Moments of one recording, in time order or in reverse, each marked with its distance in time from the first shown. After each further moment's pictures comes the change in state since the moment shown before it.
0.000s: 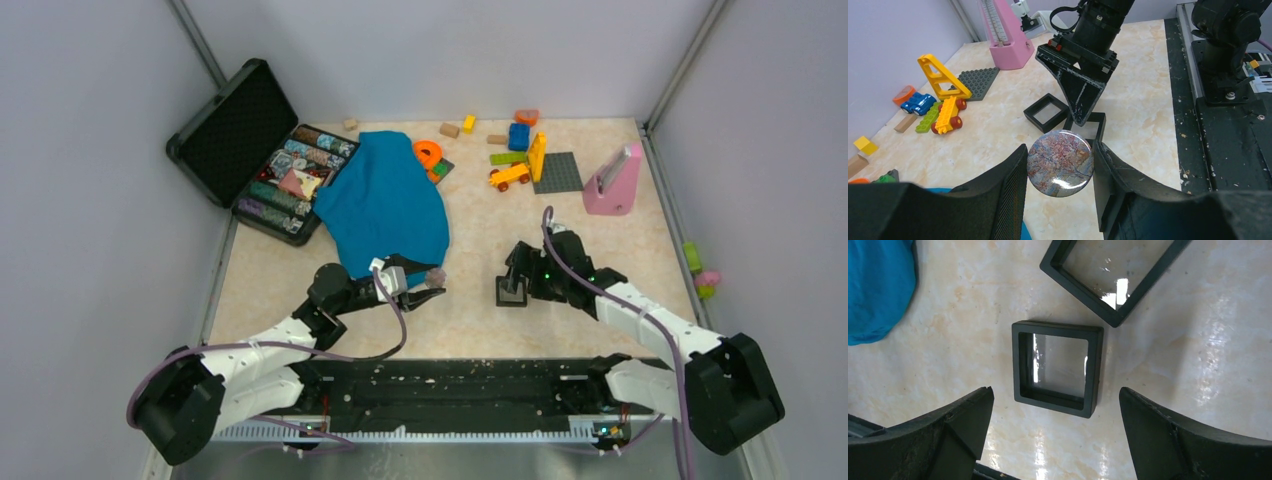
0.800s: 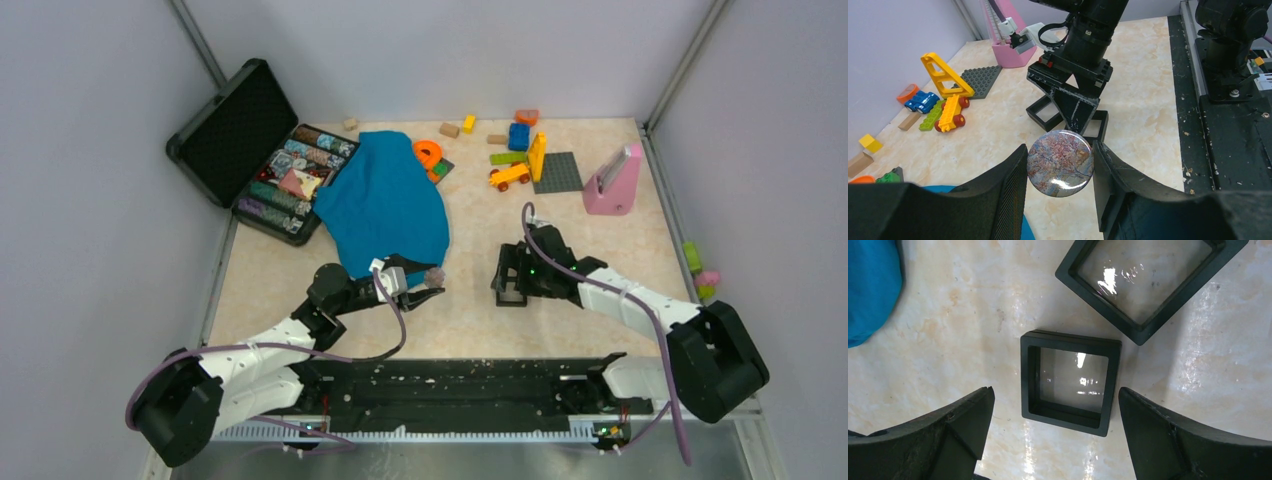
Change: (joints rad) left arm 0.000 -0.013 0.000 -0.023 -0.010 0.015; right arm 0.074 0.154 0.063 0.027 0.031 0.008
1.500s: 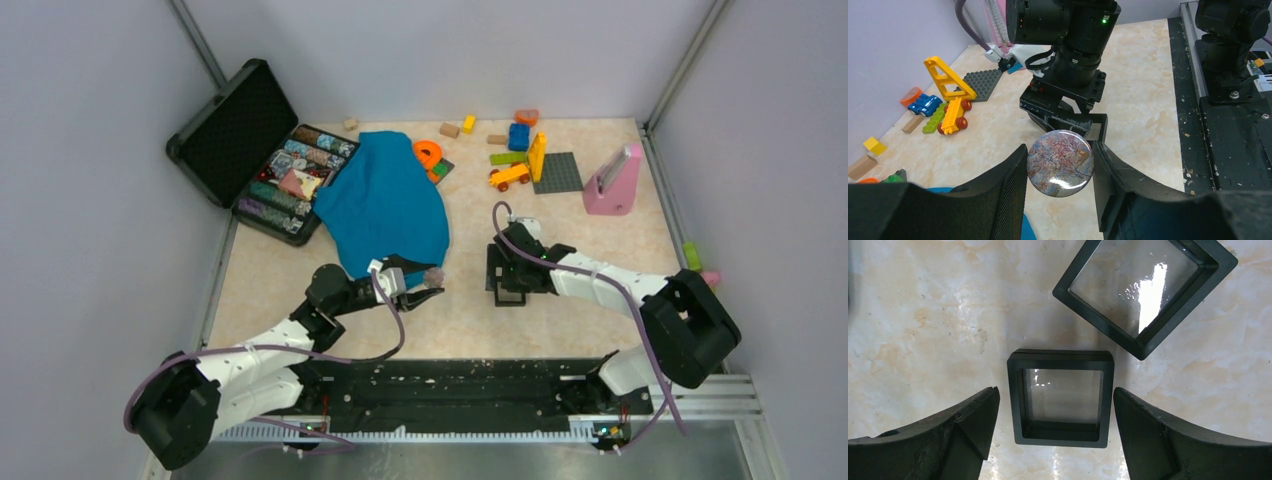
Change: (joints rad) left arm 0.000 -0.015 0.000 -0.005 0.001 0.003; right arm 0.146 0.184 0.164 -0.119 0.248 0.035
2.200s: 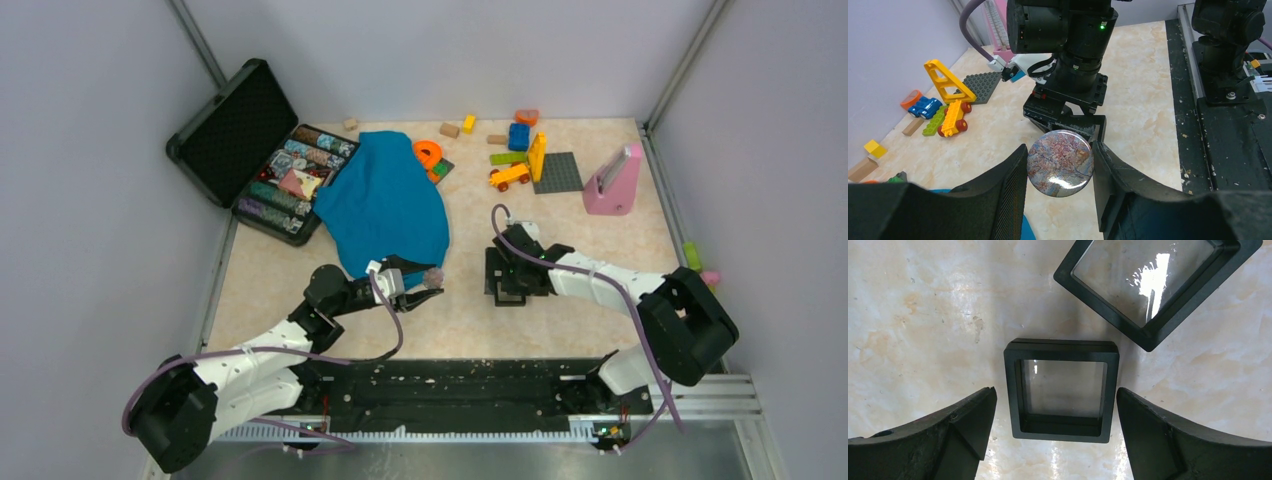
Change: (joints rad) left arm 0.000 -0.025 0.000 -0.015 0.007 0.000; right arm 0.004 0.020 0.005 -0.029 -0.016 0.003
